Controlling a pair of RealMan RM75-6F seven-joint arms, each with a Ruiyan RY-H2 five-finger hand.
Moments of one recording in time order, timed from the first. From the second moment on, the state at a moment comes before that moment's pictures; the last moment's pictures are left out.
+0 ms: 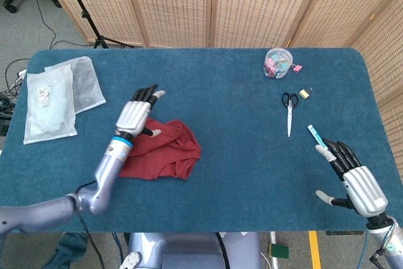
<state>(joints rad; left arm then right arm) -0.85 -1.61 -0.28 -1.31 0.98 0.99 0.19 0.21 -1.06 -0.03 -1.50 -1.76 1.55 0.41</state>
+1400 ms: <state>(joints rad) -0.76 -1.94 0.00 -0.26 1.56 1.13 -0.50 0.23 -1.09 -0.03 -1.52 -1.74 1.49 0.34</state>
